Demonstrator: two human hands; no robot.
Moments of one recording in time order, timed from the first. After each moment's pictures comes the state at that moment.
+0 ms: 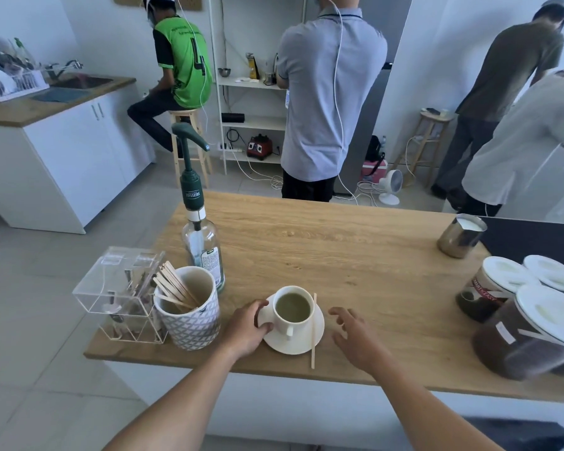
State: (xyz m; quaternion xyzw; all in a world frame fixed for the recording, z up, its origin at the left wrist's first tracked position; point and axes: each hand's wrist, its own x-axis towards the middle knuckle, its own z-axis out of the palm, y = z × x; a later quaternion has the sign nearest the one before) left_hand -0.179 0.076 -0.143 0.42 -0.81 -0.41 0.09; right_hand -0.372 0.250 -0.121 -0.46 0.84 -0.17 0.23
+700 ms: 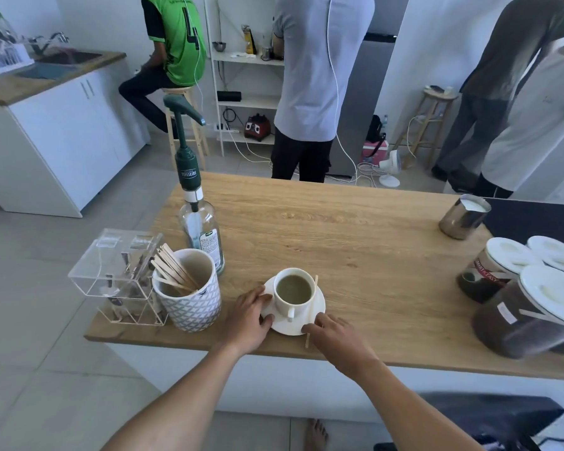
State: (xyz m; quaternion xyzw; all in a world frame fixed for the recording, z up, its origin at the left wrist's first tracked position) left_hand -0.170 0.088 -0.169 0.37 -0.88 -0.28 0.08; right_hand -0.333 0.254 -0.143 -0.67 0.74 -0.01 0.07
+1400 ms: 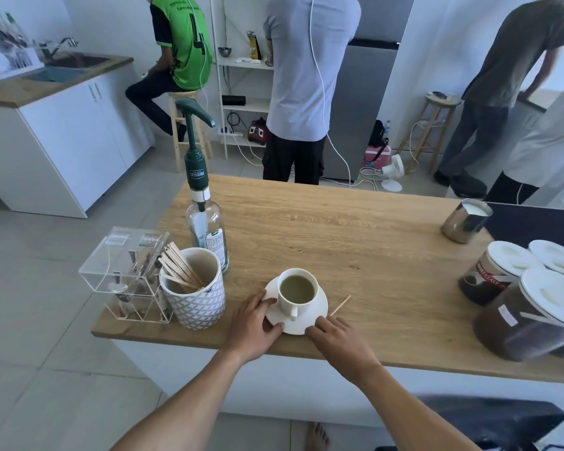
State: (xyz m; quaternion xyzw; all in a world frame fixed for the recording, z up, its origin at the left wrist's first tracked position) left_hand -0.160 0.105 -0.167 0.37 -0.87 -0.31 0.11; right_hand -0.329 0.259 -0.155 -0.70 0.71 -0.03 -0.04
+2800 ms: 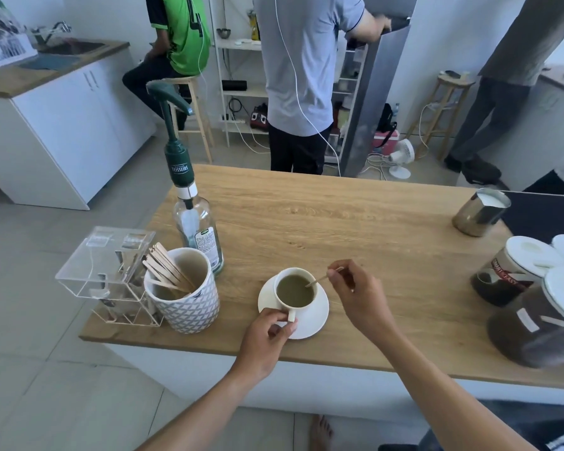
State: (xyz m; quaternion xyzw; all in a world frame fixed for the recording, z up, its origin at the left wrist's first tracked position) left_hand -0.183 0.140 -0.164 0.38 -0.71 -0.55 0.23; right_hand -0.358 0.218 -0.070 -0.41 0.76 -0.48 0.15
